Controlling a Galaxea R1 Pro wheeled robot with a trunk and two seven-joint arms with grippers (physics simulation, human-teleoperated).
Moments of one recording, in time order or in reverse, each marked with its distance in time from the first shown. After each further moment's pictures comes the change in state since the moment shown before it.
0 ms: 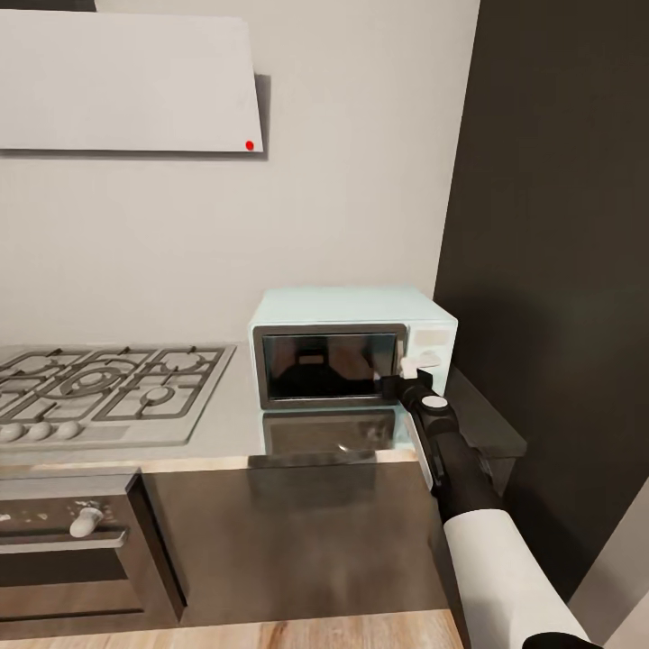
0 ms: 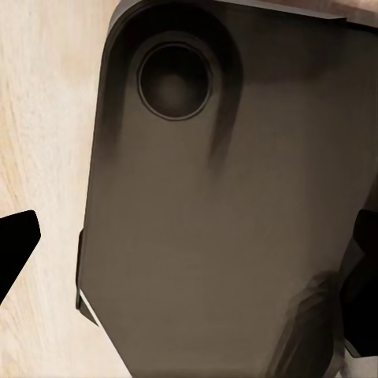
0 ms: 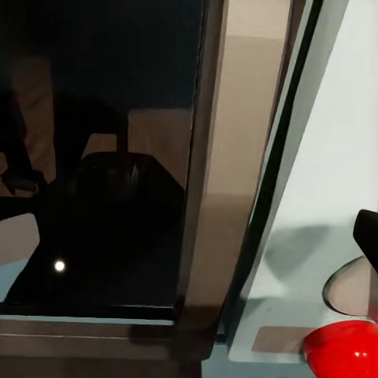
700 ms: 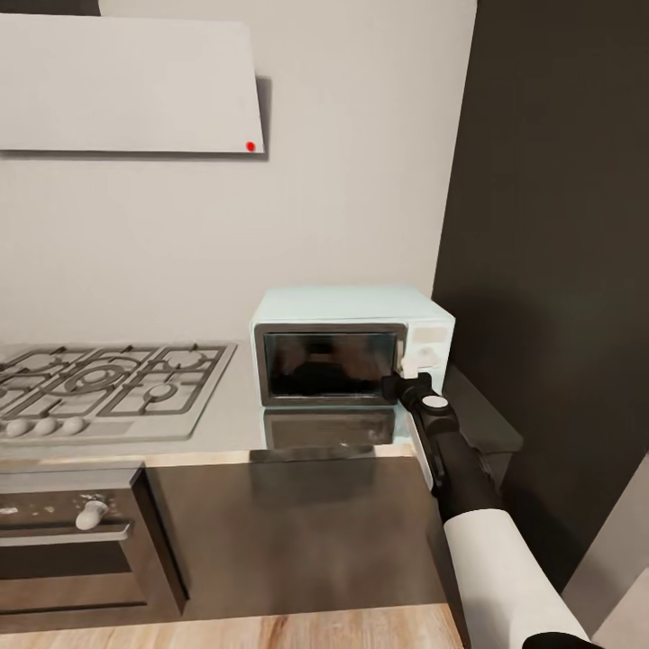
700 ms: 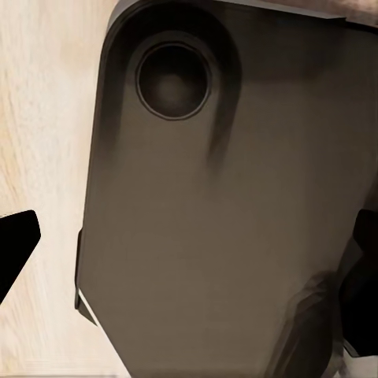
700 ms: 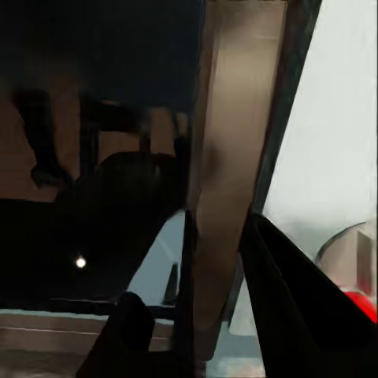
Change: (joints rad) left arm 0.000 -0.001 0.000 0.000 0.000 0.000 0.000; right arm 0.000 0.000 -0.002 0.000 -0.013 0.000 -0.002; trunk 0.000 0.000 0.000
